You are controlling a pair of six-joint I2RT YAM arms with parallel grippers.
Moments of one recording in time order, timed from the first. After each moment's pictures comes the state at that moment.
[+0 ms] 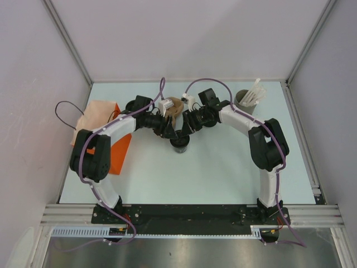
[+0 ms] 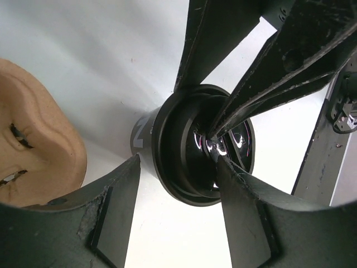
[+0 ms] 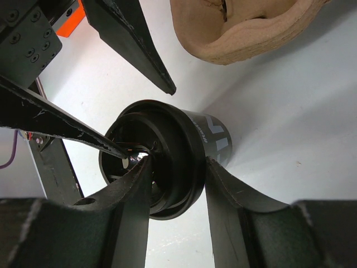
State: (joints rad) left arm -0.31 1.76 1.17 -0.33 0.83 0.11; right arm 0.52 2.01 1.53 -0.44 -0.74 -0.01
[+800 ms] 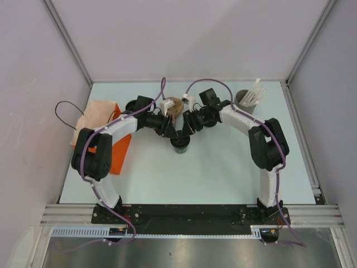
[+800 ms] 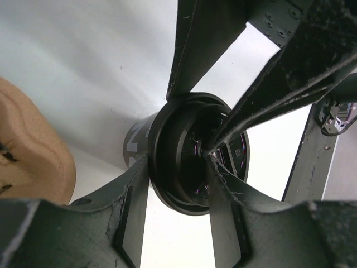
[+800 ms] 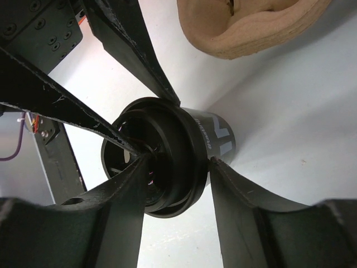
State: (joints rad) left arm -0.32 1.78 1.17 -0.30 0.86 0.08; right arm 0.52 2.01 1.53 -0.45 -0.78 -0.03
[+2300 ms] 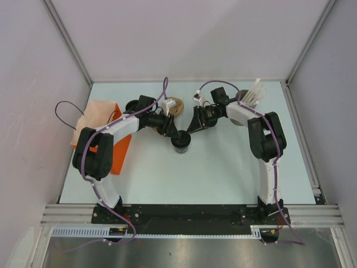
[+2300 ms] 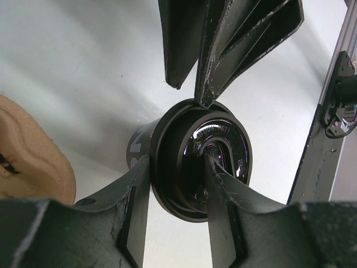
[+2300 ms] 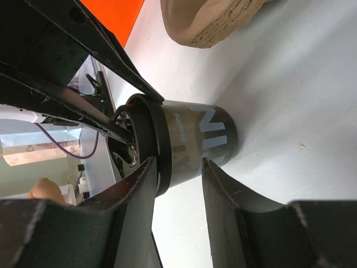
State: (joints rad) left arm -0.34 1.79 1.18 -0.28 0.84 0.08; right arm 0.37 2.14 1.58 -0.47 -1.06 0.13
